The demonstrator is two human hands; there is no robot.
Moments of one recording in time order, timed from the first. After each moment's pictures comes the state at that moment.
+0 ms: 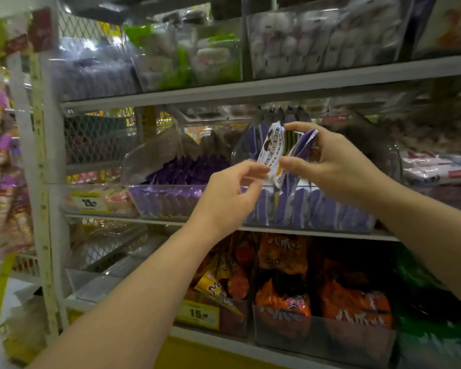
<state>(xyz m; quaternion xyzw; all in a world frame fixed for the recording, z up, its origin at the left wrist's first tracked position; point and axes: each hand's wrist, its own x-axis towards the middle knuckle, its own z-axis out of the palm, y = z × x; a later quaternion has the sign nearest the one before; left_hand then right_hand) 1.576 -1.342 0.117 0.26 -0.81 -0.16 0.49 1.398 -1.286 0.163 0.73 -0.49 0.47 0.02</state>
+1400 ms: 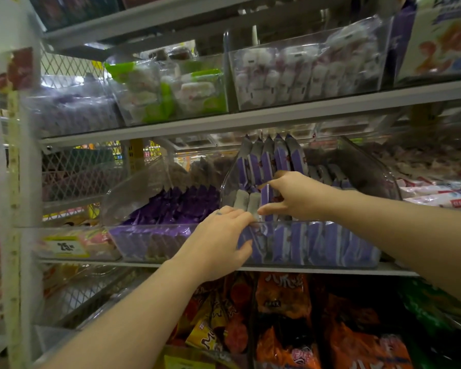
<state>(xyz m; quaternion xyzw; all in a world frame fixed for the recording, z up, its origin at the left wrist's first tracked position) 1.574 -1.401 0.110 0.27 -0.90 0.14 0.31 1.378 -1.383 0.175 0.75 -0.61 0.18 0.17</state>
